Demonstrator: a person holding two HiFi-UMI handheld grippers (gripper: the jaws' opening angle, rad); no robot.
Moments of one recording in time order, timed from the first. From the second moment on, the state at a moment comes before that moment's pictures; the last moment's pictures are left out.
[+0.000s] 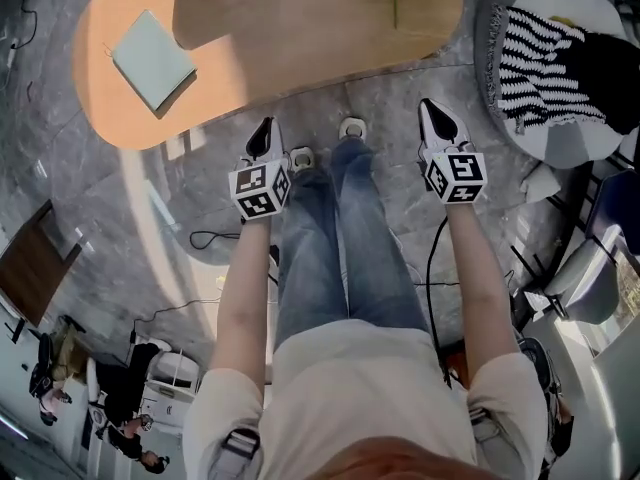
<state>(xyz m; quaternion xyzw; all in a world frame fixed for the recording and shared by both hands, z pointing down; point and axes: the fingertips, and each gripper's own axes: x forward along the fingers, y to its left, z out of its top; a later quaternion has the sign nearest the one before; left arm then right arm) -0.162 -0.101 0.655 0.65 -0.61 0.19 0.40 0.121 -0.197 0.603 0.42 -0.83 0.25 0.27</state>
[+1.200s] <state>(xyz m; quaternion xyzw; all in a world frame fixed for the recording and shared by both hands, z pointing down) -0.153 -0.162 0.785 0.66 -0.59 0.25 0.39 0.145 -0.290 0.766 0.35 -0.83 0.20 0.40</state>
